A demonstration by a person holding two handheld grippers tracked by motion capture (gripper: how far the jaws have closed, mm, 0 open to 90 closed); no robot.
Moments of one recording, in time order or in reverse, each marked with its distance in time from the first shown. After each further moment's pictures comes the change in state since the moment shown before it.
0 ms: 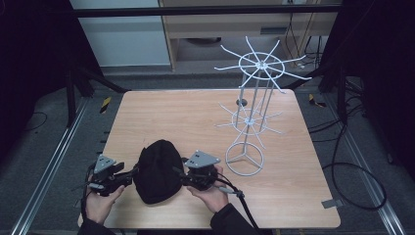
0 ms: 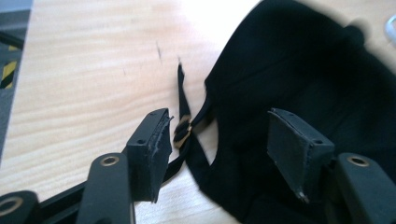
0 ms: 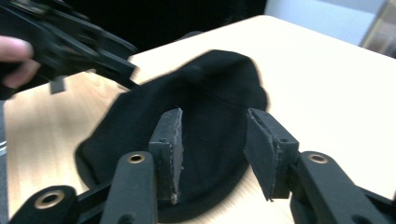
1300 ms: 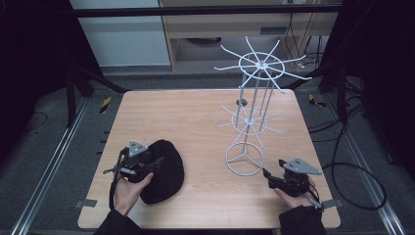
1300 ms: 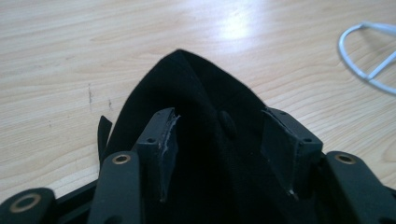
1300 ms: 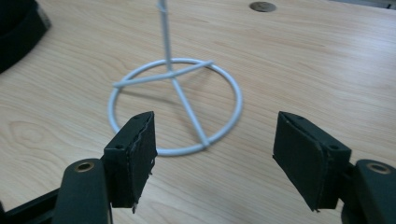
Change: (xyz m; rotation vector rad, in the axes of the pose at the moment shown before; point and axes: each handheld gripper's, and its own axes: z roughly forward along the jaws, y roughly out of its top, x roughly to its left) left arm -0.073 0.050 0.038 0.091 -0.011 0.068; right arm -0.137 -0.117 -0.163 0.072 -0.405 0.204
